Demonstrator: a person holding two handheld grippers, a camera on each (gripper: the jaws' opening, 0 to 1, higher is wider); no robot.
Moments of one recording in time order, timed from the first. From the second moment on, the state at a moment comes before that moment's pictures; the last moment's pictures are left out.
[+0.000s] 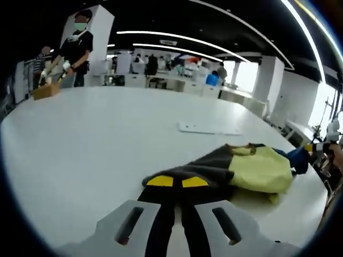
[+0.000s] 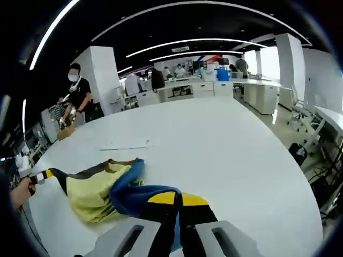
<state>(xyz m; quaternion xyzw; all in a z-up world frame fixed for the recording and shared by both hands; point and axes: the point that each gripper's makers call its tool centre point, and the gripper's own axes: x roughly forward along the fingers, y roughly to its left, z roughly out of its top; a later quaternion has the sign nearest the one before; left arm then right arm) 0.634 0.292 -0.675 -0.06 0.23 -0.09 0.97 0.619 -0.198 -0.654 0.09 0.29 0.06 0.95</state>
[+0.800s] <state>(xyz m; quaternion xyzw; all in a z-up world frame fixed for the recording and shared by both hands) 0.642 0.324 -0.684 -0.03 0.25 -0.06 0.97 0.596 -0.269 -0.675 0.10 0.34 -0.06 0.93</state>
